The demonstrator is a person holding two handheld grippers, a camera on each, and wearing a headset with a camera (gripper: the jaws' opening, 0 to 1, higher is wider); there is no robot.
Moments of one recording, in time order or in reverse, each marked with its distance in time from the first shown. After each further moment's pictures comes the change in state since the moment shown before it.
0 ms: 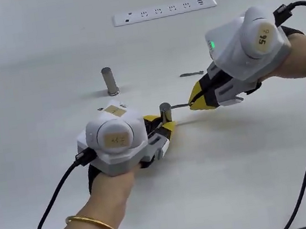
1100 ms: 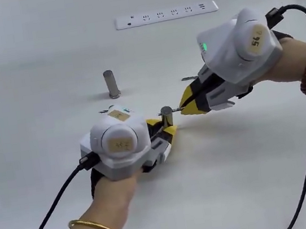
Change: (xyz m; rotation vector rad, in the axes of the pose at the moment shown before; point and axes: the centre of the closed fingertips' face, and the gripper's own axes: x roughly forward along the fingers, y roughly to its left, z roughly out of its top) left arm 0.001 0.001 -0.002 0.005 0.001 0.011; right arm 0.004 0.001 0.024 0.002 -0.055 0.030
